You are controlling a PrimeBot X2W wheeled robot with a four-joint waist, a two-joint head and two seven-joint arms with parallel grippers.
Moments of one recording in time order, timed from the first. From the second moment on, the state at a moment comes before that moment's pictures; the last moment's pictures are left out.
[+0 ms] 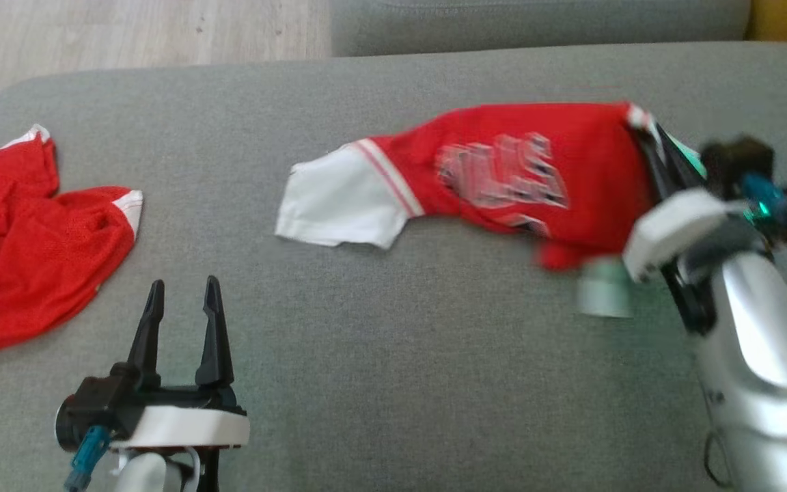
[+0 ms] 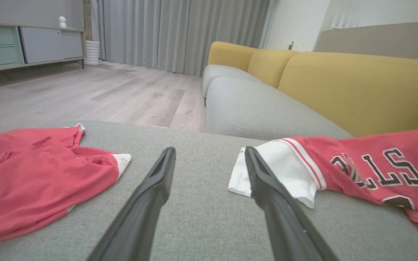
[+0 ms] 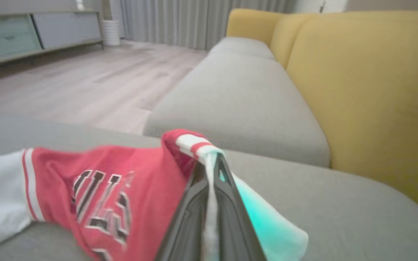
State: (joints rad) left arm -0.06 0.09 -0.13 0.19 -0.30 -0.05 -0.25; right arm -0.52 -0.13 0.09 0.48 0.03 0.12 0.03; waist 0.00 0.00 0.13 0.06
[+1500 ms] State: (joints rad) left arm -0.33 0.05 -0.21 0.55 -0.38 -0.02 -0.10; right arm -0.07 -0.05 0.08 0.03 0.12 0.12 -0.01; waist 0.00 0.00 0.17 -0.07
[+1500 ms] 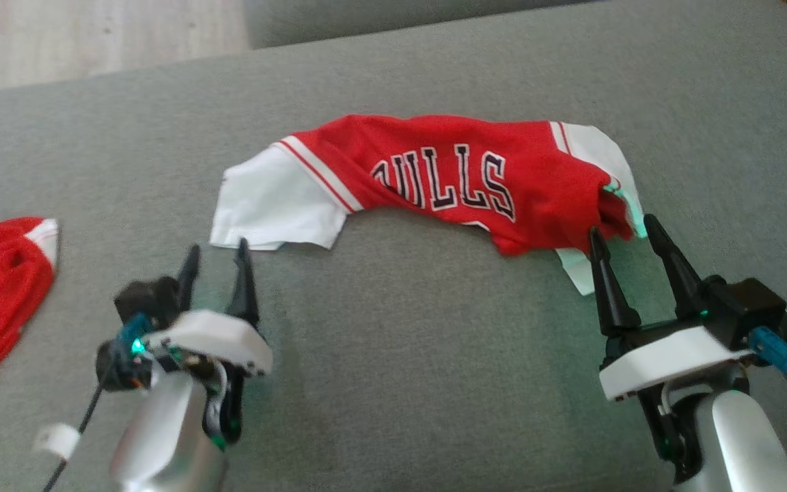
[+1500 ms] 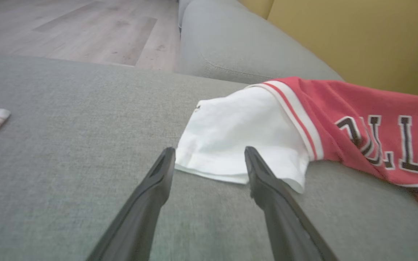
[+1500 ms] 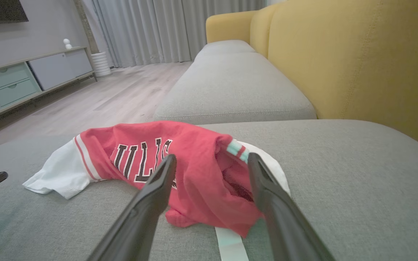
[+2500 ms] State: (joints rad) left arm -0.86 0.04 -0.20 0.67 -0.40 -0.04 -0.23; right arm -0.11 -0.05 0.11 0.04 0.19 0.12 -0.06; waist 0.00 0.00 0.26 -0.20
